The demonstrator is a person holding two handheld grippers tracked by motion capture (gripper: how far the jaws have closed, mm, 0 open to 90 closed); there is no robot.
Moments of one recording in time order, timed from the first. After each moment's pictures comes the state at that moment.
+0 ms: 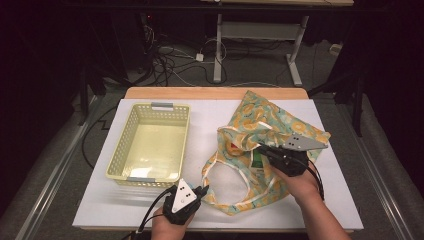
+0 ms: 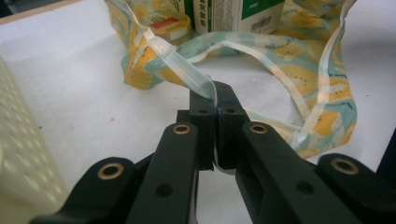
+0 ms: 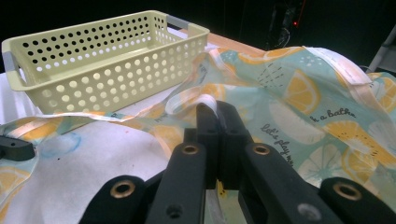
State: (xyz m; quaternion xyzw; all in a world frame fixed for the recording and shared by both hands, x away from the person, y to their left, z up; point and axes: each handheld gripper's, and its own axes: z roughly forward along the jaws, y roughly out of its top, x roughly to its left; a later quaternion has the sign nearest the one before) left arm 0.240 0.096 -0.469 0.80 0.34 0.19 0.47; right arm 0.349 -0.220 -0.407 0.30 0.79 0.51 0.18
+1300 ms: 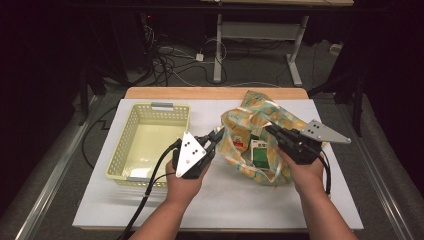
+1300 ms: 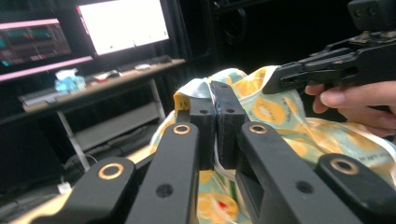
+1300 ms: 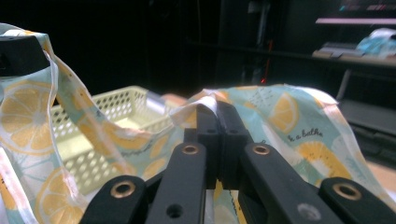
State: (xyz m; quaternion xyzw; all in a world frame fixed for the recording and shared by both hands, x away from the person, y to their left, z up) left arm 0.302 0.071 -0.348 0.69 0.25 0.33 0.59; right arm 0.353 -0.228 -0.358 0.31 0.70 0.59 0.26
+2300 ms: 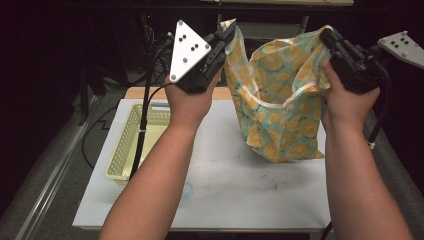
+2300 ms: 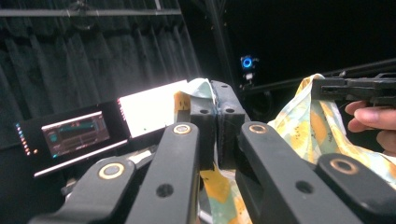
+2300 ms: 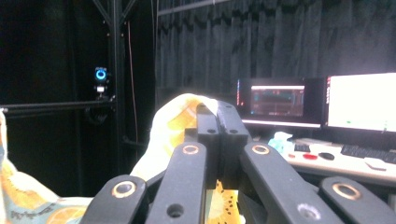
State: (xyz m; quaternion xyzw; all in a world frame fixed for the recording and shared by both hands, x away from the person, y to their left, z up) left arm 0.357 0.062 -0.183 0.61 0.21 0.40 0.64; right arm 0.387 -0.262 -0.188 0.33 0.55 0.66 0.40
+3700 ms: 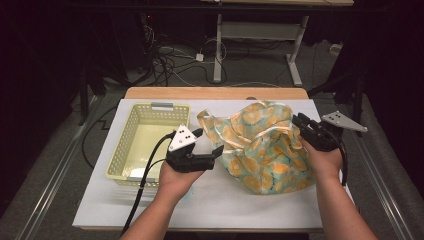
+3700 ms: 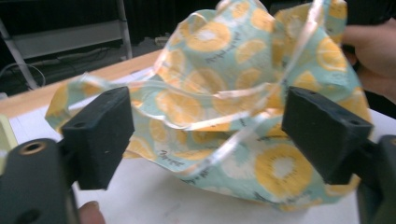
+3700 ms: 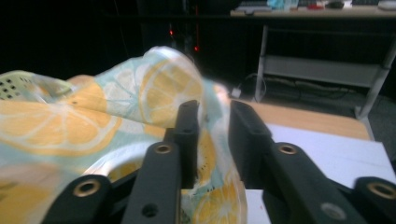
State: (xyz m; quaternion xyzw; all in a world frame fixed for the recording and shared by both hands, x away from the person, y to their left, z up) left arm 0.321 0.097 -0.383 0.75 0.35 0.15 0.54; right arm 0.393 -0.298 -0.383 0.44 0.67 0.51 0.30
